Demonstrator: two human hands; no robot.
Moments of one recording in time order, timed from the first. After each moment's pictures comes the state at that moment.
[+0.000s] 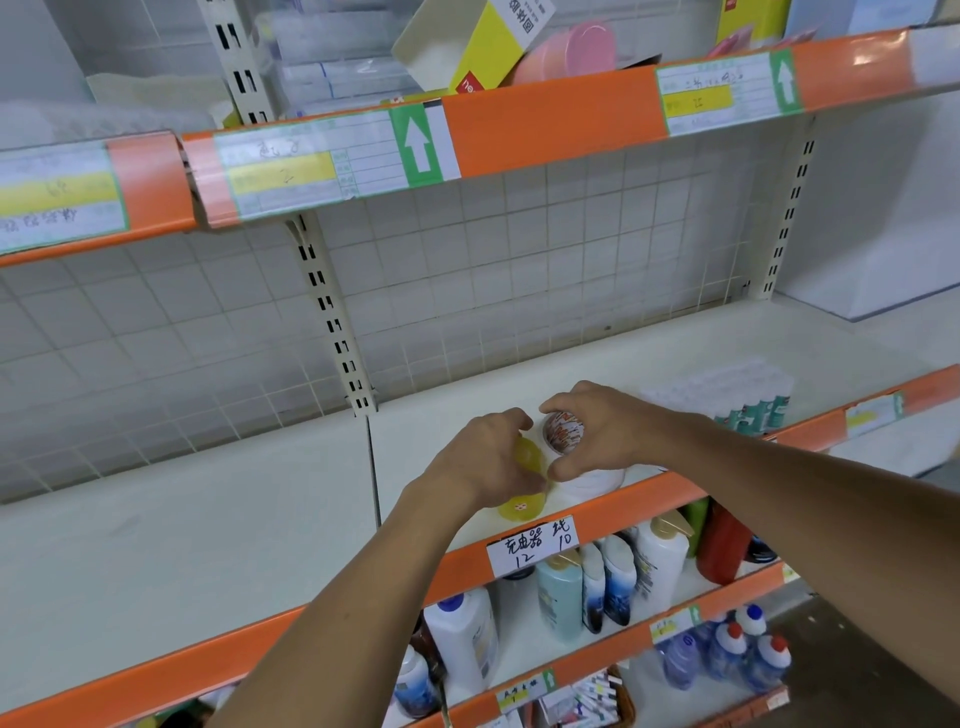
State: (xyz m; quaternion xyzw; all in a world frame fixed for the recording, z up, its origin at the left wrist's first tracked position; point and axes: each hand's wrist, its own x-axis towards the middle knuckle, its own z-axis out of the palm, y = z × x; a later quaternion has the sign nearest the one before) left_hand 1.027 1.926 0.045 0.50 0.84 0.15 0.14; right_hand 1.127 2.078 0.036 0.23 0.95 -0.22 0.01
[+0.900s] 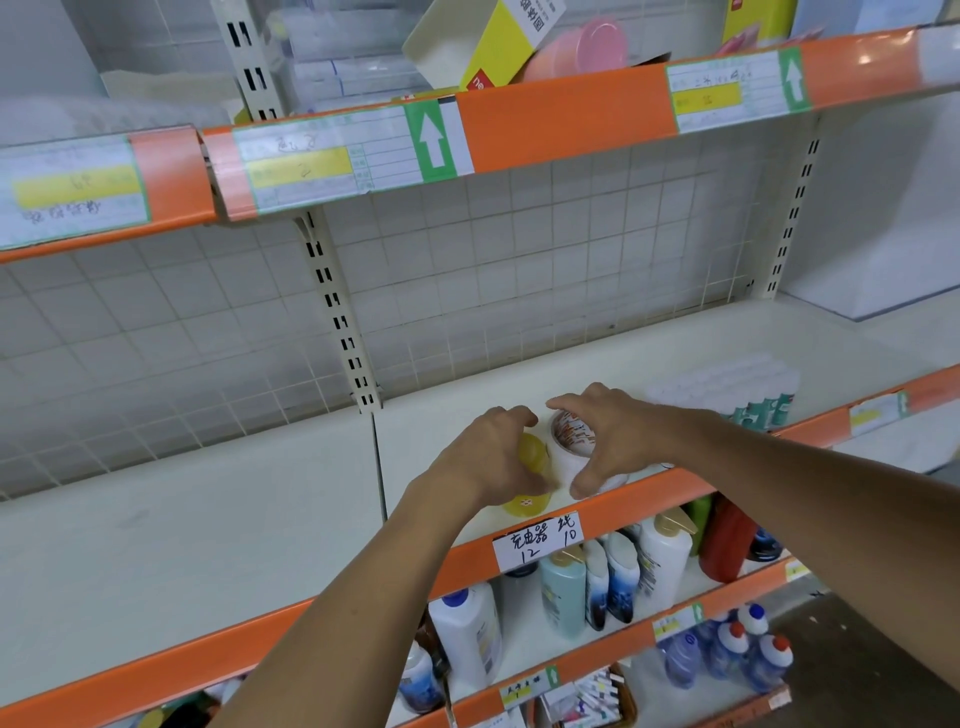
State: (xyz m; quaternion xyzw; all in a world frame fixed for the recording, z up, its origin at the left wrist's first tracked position) left_hand 1.025 1.923 0.044 0.51 0.84 0.14 0.14; right_hand 1.135 2.077 0.040 0.23 0.96 -0.17 0.09
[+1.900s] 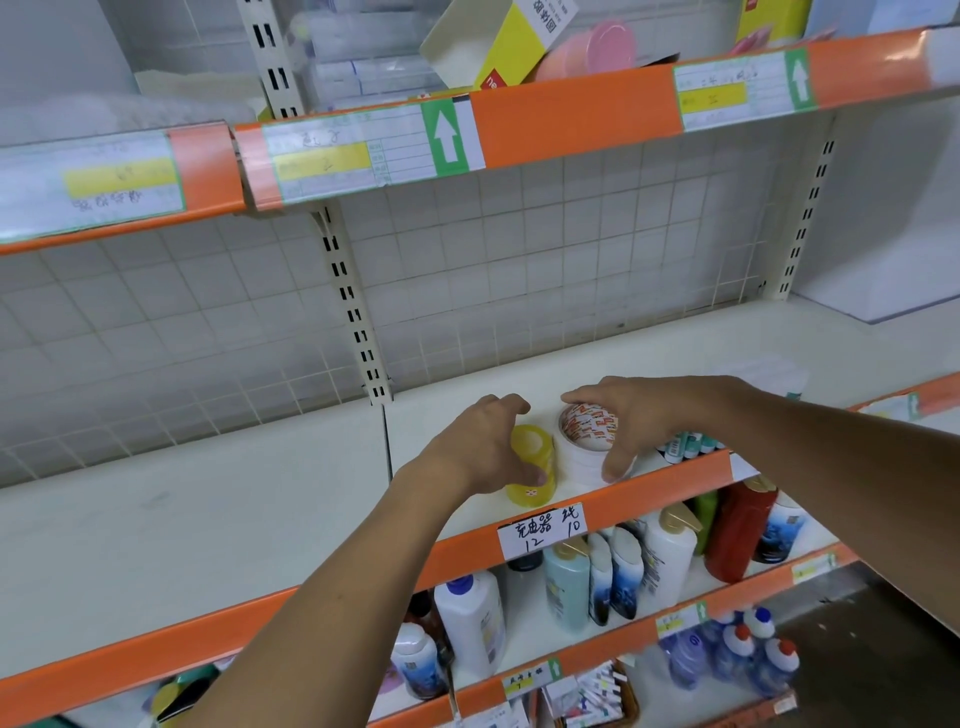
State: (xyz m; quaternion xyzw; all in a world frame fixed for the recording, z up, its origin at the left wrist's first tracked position) left_hand 1.027 1.906 0.058 0.49 0.85 0.15 0.14; right_hand 1.140 2.091 0.063 0.22 0.95 -0.16 0.17
